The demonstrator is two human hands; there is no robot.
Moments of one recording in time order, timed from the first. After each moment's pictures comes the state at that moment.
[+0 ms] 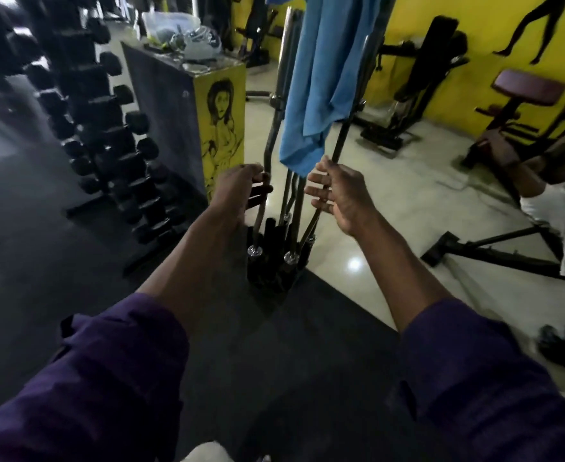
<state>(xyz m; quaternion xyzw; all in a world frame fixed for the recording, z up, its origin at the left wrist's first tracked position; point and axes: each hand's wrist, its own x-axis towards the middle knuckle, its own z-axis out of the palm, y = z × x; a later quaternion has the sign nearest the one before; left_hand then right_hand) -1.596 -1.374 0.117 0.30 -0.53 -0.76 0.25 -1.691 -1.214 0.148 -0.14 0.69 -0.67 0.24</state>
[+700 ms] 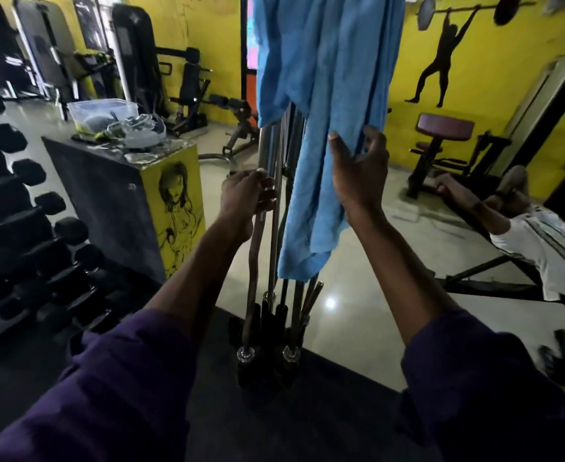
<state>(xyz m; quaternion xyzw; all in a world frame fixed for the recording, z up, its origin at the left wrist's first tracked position) -1.820 -1.562 0.209 0.14 -0.56 -0.78 0.24 -1.871 -1.405 0.259 -0.12 0.74 -0.61 -0.25</state>
